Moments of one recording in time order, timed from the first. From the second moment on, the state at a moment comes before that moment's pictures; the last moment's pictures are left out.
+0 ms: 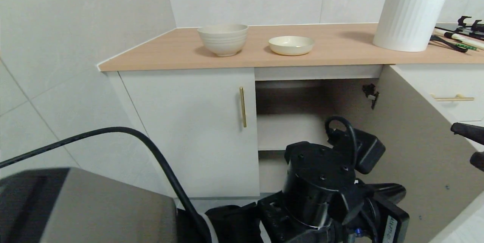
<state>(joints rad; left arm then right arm) -1.11 2.09 -1.10 -0.88 -0.12 -0.31 0.62 0.86 -0.57 -0.36 0.22 0.24</state>
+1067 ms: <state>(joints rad) -0.49 1.39 -0.66 -0.51 -0.04 -0.30 0.59 1.31 -0.84 -0.34 0.18 0.24</state>
